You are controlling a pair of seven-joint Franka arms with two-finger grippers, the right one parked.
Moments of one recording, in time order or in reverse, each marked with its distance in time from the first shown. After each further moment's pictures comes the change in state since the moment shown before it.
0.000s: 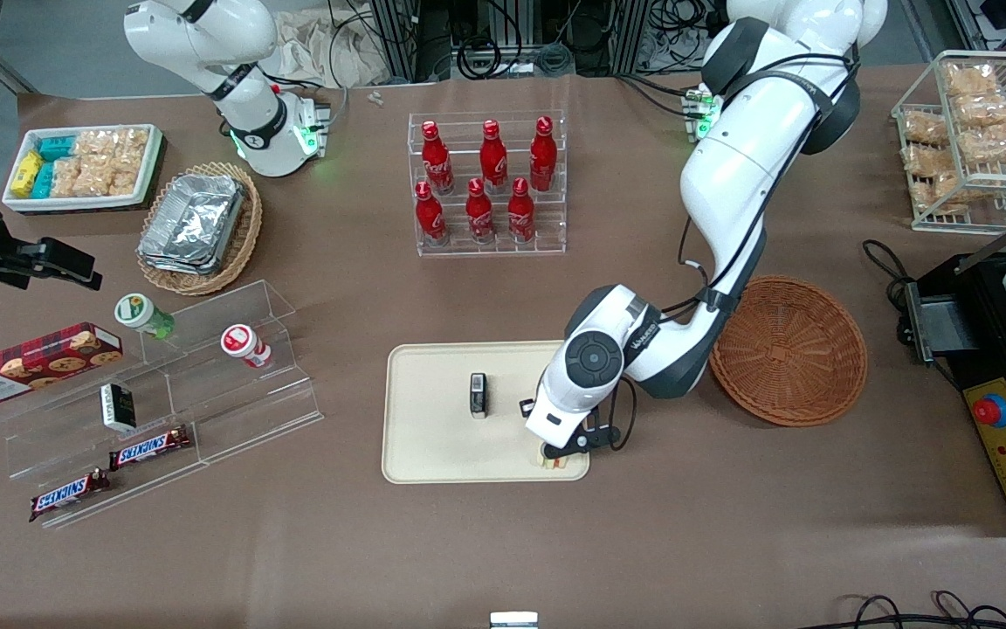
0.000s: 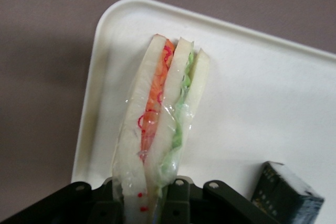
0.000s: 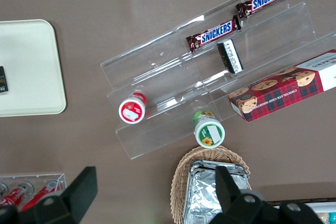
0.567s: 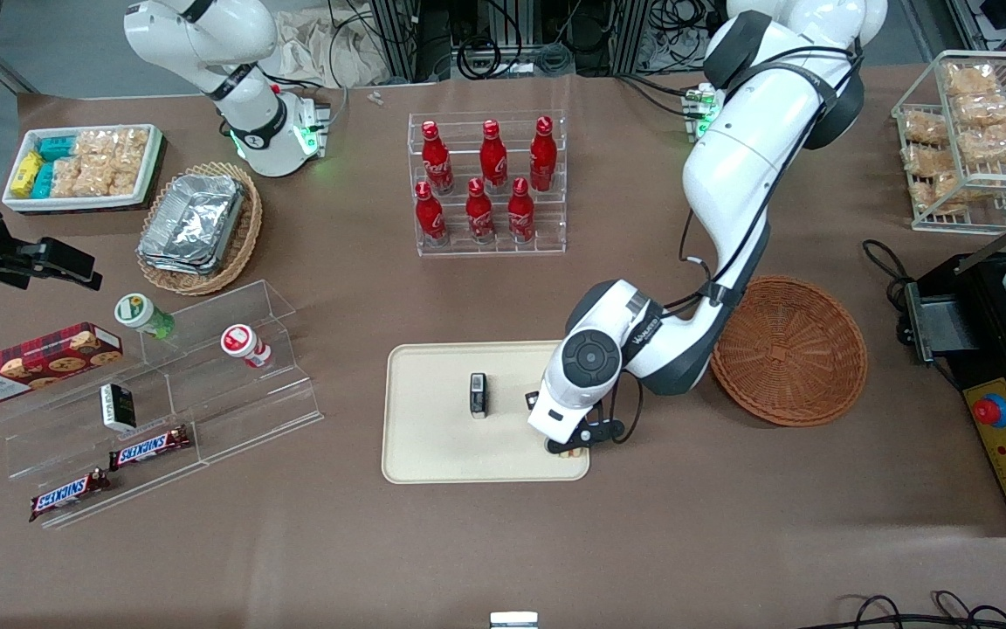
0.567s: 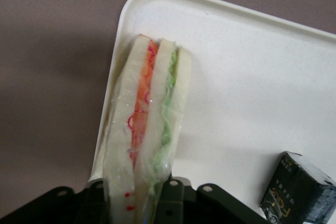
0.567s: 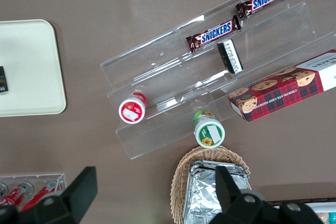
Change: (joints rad) arm 0.000 -0.020 0.001 -0.007 0.003 -0.057 -0.026
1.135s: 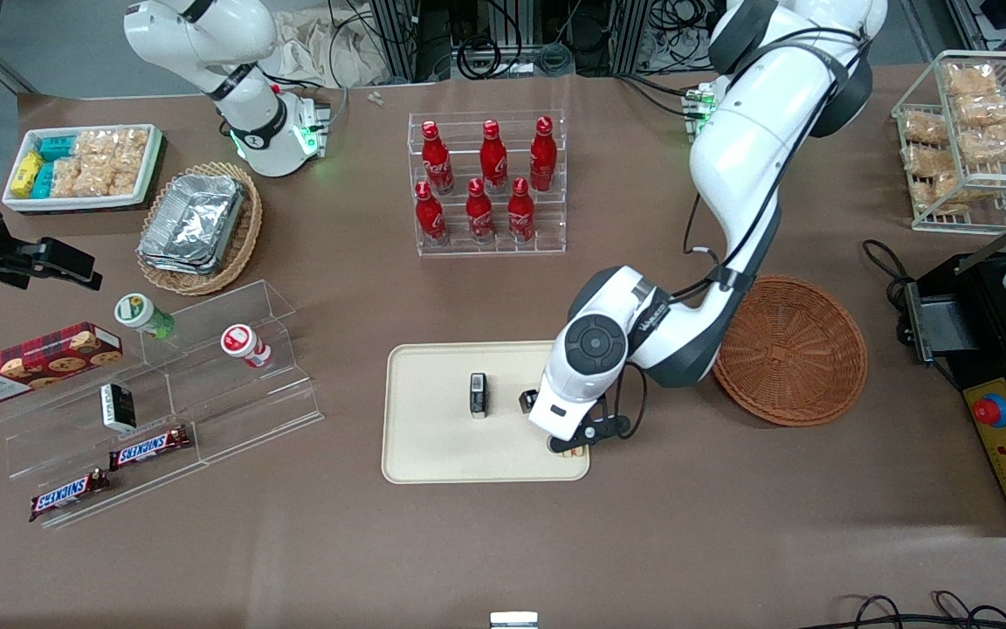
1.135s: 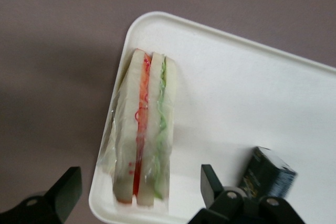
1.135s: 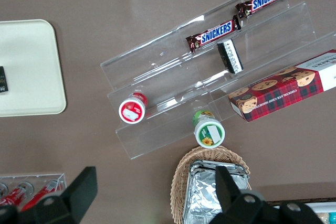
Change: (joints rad) arm 0.001 -0.086 0.000 0.001 0.000 -0.033 -0.035
